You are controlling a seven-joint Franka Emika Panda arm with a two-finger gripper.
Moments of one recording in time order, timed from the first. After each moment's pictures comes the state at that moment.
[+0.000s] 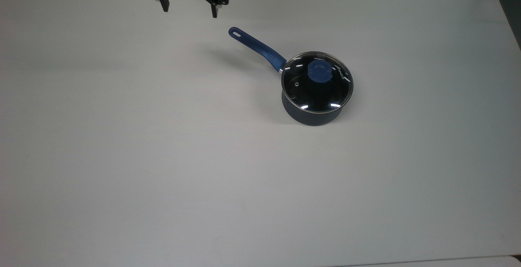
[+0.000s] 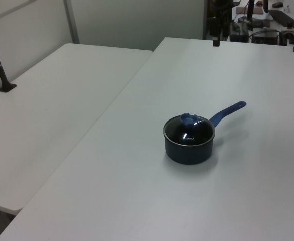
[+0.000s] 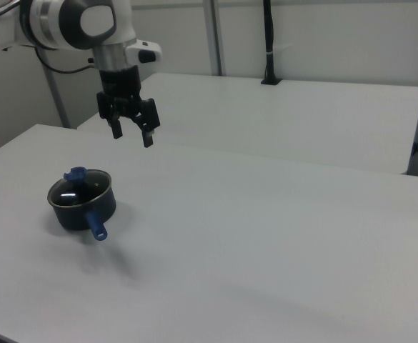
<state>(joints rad) 0.06 0.13 -0.08 -1.51 -0.01 1.57 0.07</state>
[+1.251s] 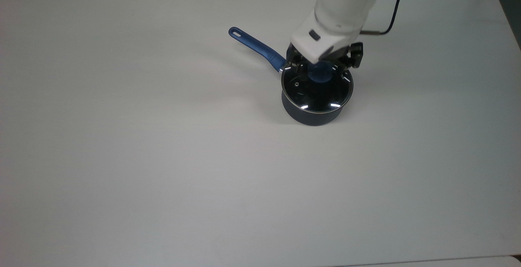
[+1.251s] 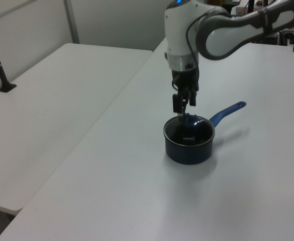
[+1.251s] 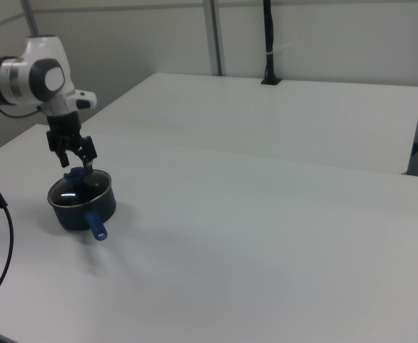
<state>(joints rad) 0.44 0.41 -0.07 -1.48 0.03 1.81 0.41</state>
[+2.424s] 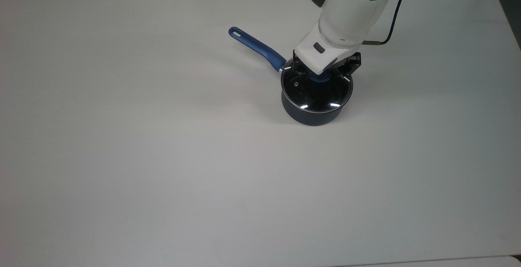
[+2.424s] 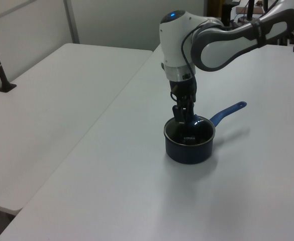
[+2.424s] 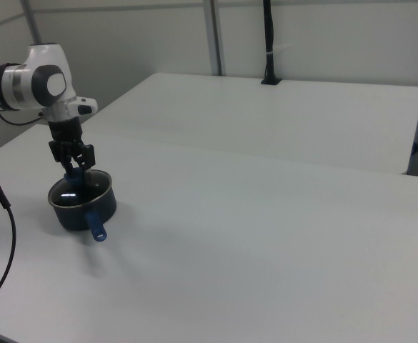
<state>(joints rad) 0.46 0.46 -0.08 -1.45 0.02 1.79 0.38</state>
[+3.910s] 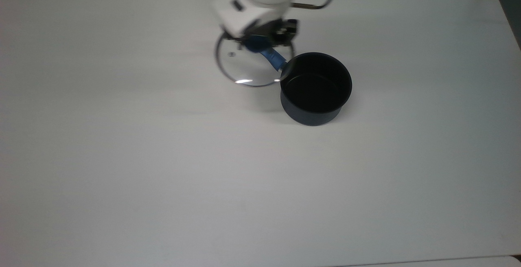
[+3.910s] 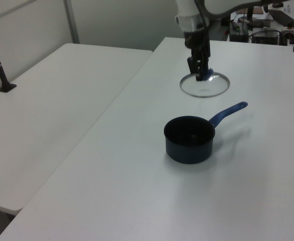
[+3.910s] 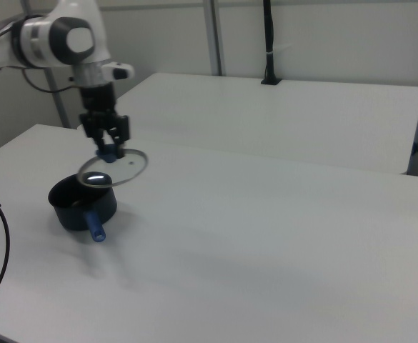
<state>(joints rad) 0.44 0.34 -0.32 -1.38 0.03 1.54 0.18</state>
